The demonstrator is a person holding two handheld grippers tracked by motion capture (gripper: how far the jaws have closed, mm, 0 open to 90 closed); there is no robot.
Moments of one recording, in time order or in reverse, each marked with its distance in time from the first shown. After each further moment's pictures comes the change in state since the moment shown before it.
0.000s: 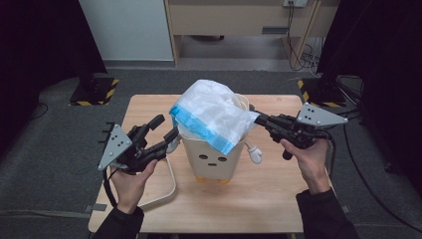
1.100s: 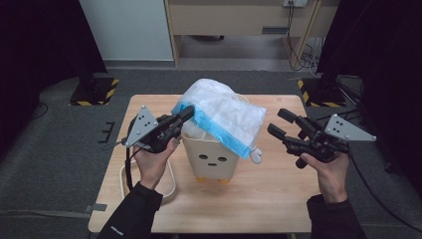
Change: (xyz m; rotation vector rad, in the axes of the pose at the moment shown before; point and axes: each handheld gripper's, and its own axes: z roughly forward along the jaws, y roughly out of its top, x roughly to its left) left arm -0.006 0.010 0.057 0.034 -0.090 0.059; right arm 0.004 -0.004 -0.046 -0.128 -0.082 0.043
